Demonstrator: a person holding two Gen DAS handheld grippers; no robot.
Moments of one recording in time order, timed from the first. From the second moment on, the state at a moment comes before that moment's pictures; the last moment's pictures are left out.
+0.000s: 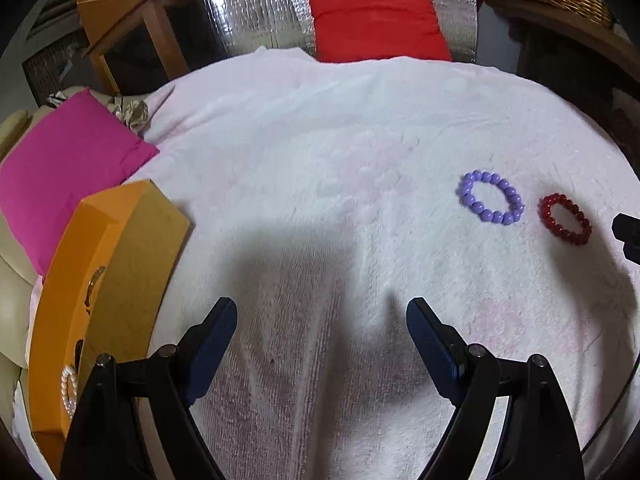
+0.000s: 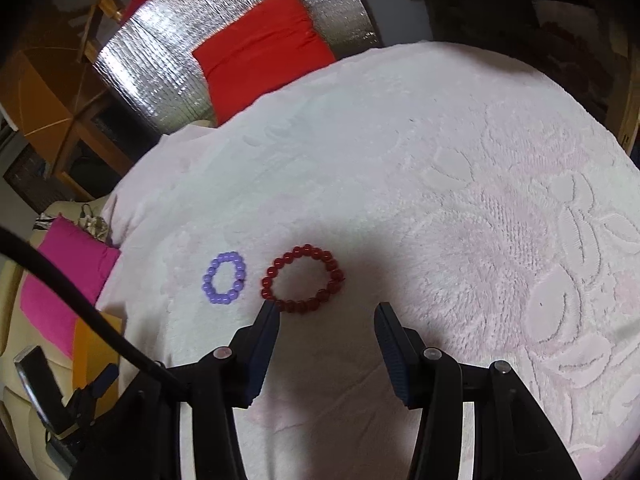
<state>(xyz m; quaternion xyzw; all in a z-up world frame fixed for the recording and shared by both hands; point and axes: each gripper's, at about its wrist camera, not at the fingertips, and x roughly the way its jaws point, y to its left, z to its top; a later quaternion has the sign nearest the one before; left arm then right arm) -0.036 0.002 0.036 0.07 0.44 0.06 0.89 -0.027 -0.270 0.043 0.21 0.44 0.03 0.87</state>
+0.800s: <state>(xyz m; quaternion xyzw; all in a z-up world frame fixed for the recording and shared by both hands) -0.030 0.008 0.021 0.08 0.46 0.06 0.88 0.020 -0.225 0.019 0.08 0.43 -0.05 0.90</state>
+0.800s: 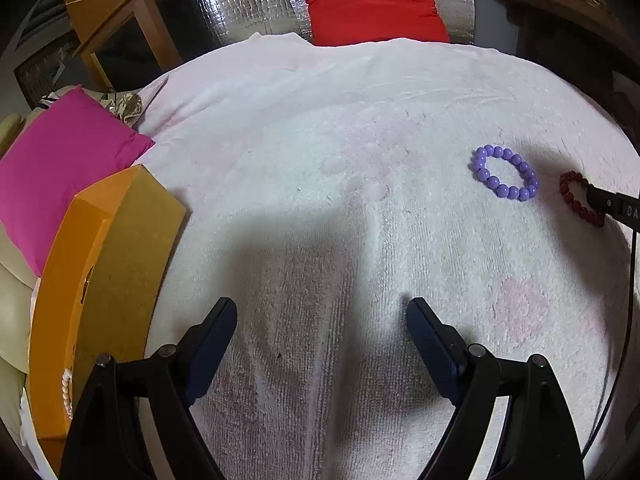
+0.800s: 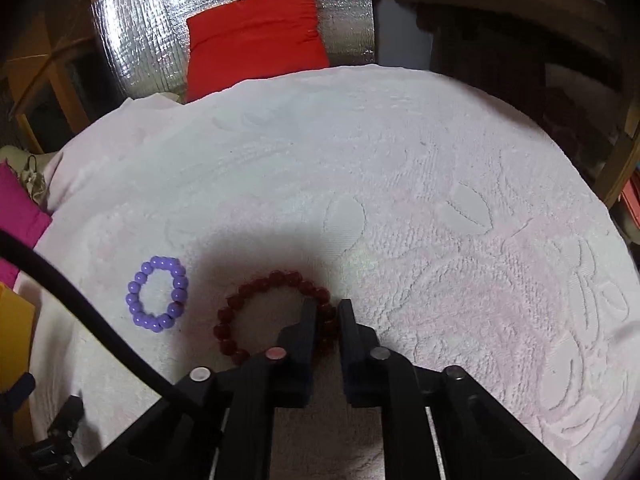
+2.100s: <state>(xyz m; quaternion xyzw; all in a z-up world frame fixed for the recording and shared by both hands) 0.045 -0.071 0.020 -0.06 0.41 -0.02 0.91 -0.033 -0.270 0.015 0.09 0.45 0.01 0.89</state>
